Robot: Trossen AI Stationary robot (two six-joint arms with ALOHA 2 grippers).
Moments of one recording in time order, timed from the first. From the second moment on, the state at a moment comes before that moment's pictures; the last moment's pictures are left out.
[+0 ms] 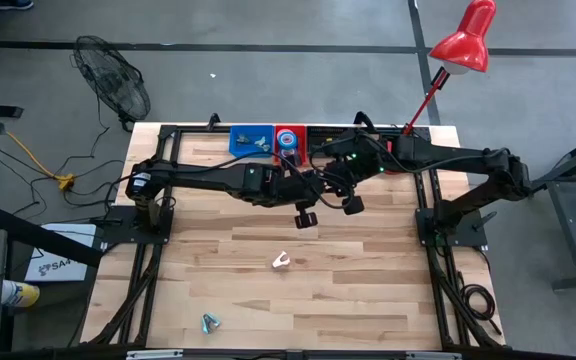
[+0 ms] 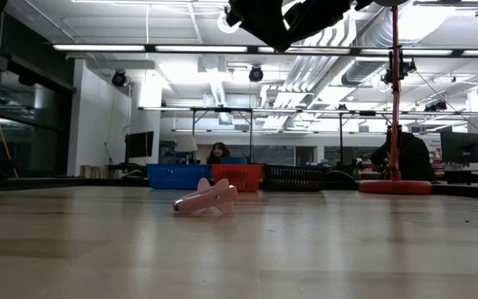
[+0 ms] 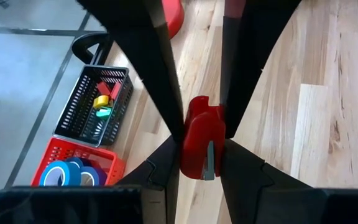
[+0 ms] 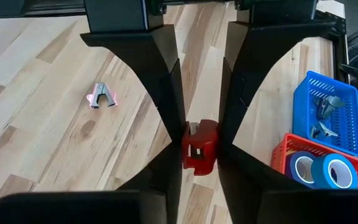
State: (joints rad) left arm -0.07 1.89 1.91 -0.82 -0.45 -0.06; right arm -0.17 1.41 1.33 -0.69 -0.21 -0.45
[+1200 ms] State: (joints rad) left arm -0.07 1.89 1.91 -0.83 -0.47 -0.08; right arm -0.18 1.41 1.33 -0.71 -0.13 -0.43
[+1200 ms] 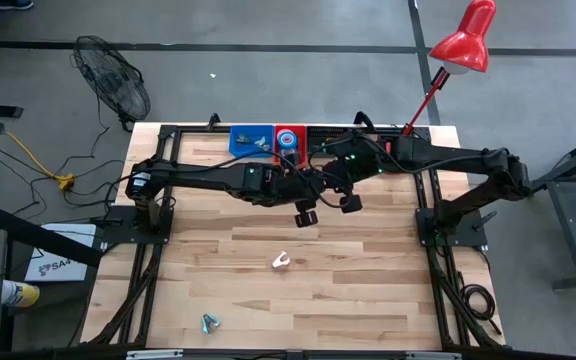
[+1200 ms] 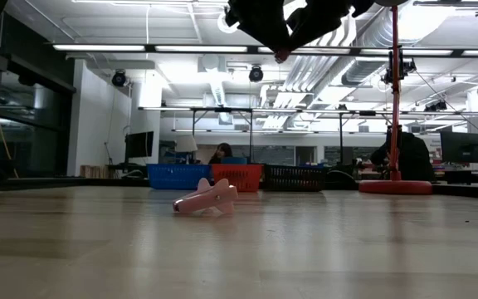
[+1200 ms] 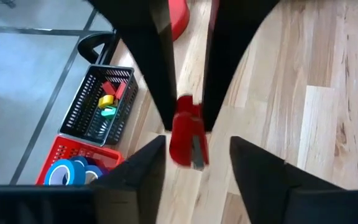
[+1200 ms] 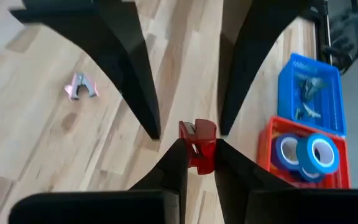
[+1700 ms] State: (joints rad) left arm -0.07 1.83 1.91 -1.08 -0.55 -0.19; right arm -0.30 1.41 1.33 -0.78 -0.03 -0.37
